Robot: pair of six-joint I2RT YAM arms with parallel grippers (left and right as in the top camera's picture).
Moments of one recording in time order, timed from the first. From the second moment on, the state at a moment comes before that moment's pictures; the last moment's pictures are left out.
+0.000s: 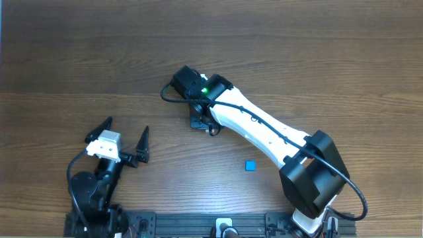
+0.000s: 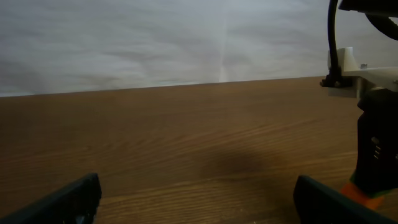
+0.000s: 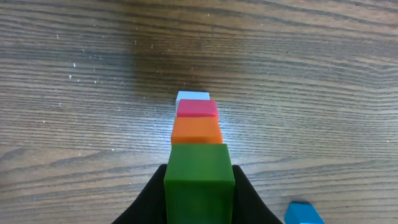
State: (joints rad) left arm 0.03 0.01 0.04 -0.11 0.29 -0.02; right arm 0.77 1.88 1.50 -1.09 0.10 0.73
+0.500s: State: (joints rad) left arm 0.03 0.01 0.04 -0.11 0.29 -0.02; right arm 0.77 1.89 1.50 -1.07 0.11 0.73
